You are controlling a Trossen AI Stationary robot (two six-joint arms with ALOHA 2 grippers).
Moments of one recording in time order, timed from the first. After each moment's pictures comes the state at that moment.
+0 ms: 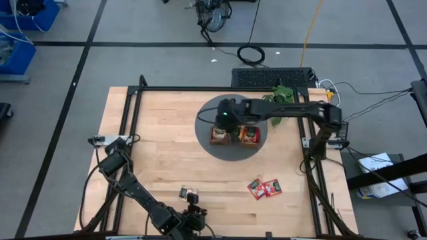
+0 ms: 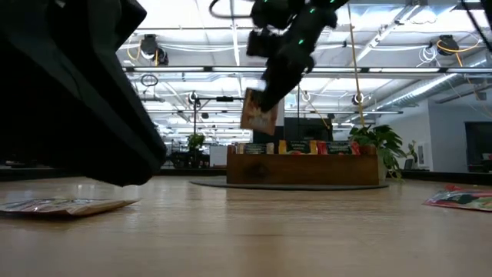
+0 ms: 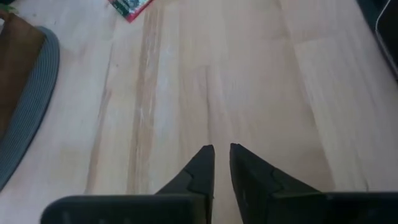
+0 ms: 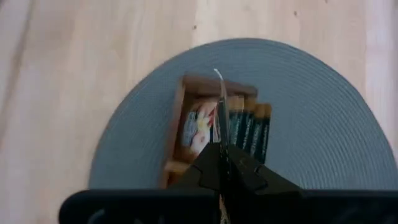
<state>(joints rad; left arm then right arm) -0.81 2.18 1.46 -0.37 -0.72 -0.43 -0.19 1.76 1.43 -0.69 -0.05 -0.31</state>
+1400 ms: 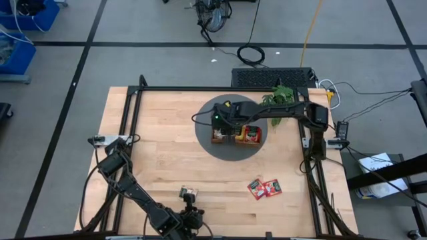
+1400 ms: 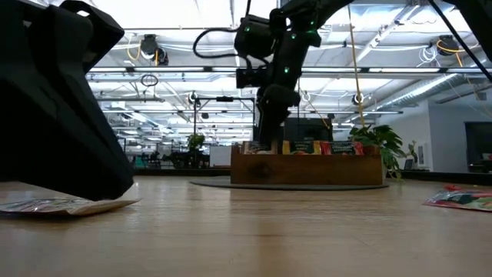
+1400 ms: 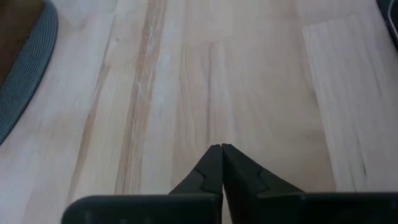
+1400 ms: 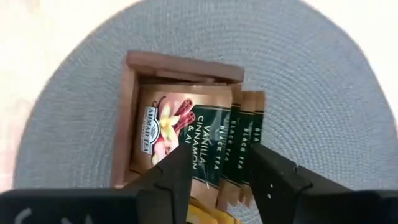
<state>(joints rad) -0.82 2.18 1.44 -0.41 -0.72 -0.56 -0.20 1.93 1.50 -0.74 0.08 -0.27</state>
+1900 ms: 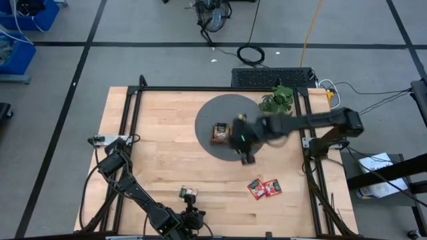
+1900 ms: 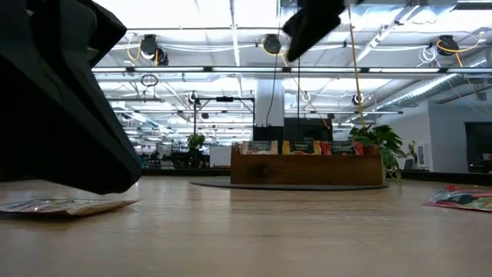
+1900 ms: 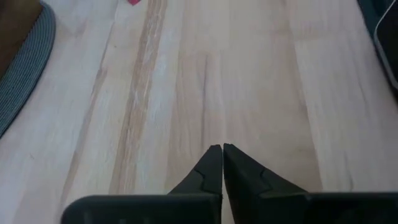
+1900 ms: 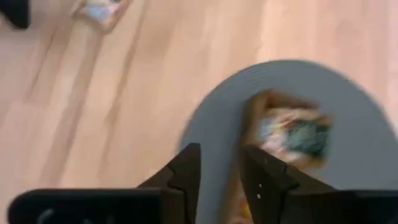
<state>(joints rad) -0.82 2.18 1.44 -0.37 -0.72 -0.56 0.05 1.57 1.42 -0.85 0.02 -0.17</state>
